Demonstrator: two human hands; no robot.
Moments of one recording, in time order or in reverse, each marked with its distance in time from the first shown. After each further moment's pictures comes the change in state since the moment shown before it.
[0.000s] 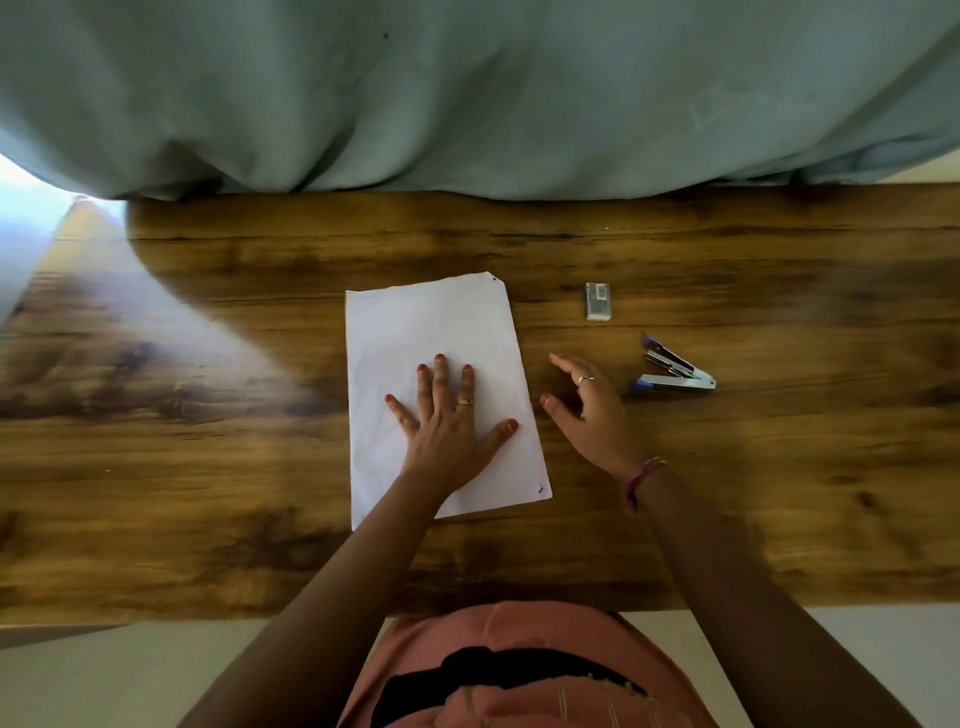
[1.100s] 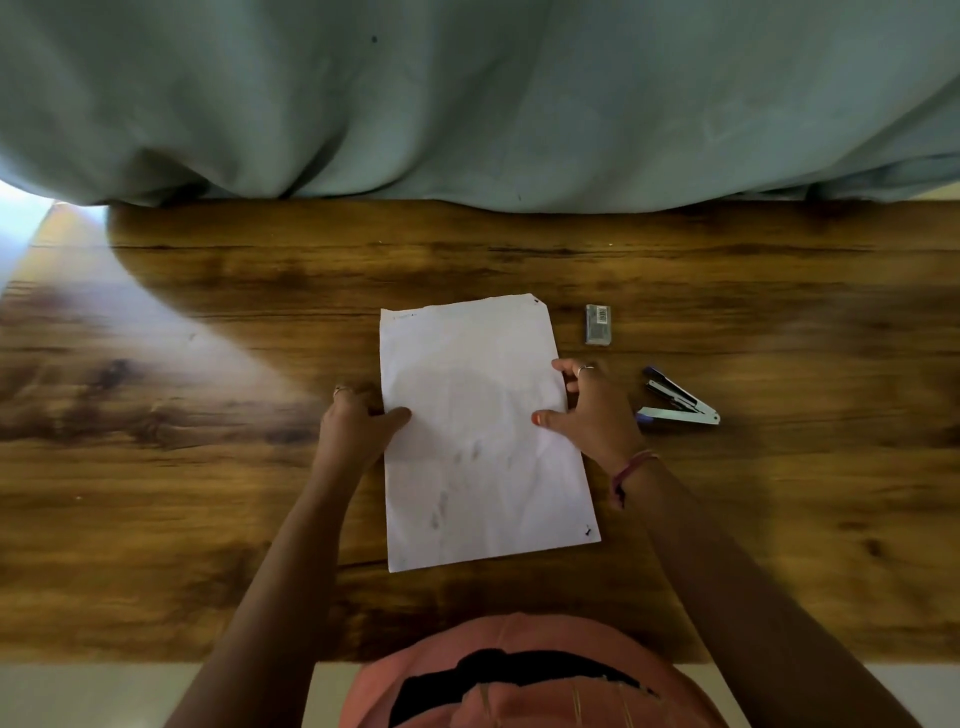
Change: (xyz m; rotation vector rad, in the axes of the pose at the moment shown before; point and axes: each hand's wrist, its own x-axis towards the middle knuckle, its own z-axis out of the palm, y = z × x) left_hand 0.018 -0.046 -0.066 -0.860 0.075 -0.563; right_hand 0.047 -0.004 -0.014 -0.043 -0.065 0.212
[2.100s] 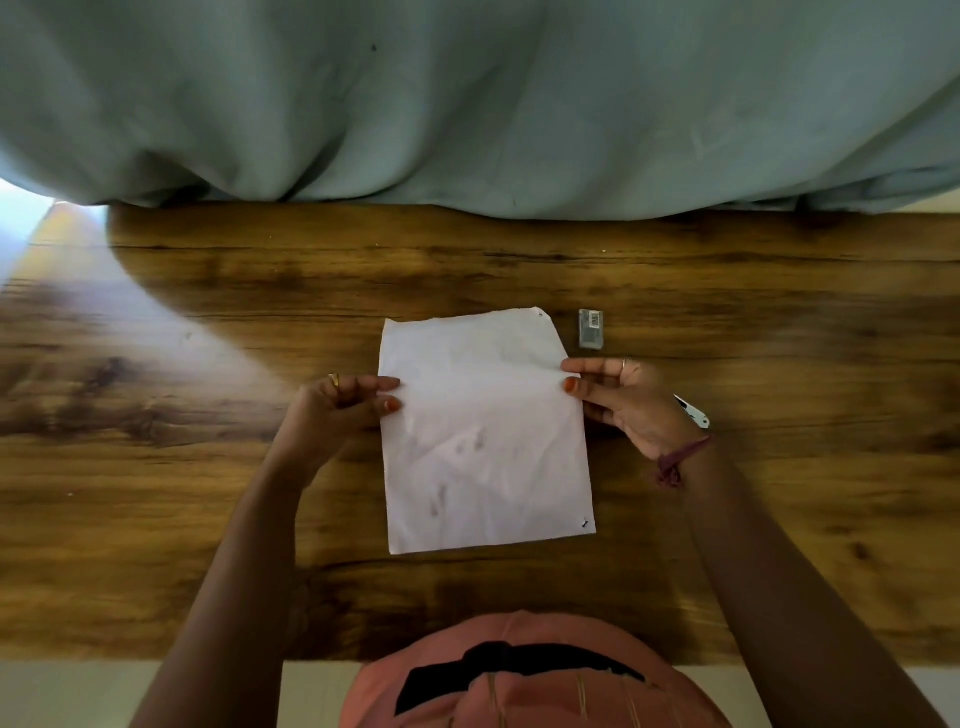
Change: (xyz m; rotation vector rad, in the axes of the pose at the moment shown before) left_hand 0.007 -0.009 -0.031 -0.381 -0.331 0.340; right_hand 0.003 0.020 -0.045 0.826 -0.184 0.140
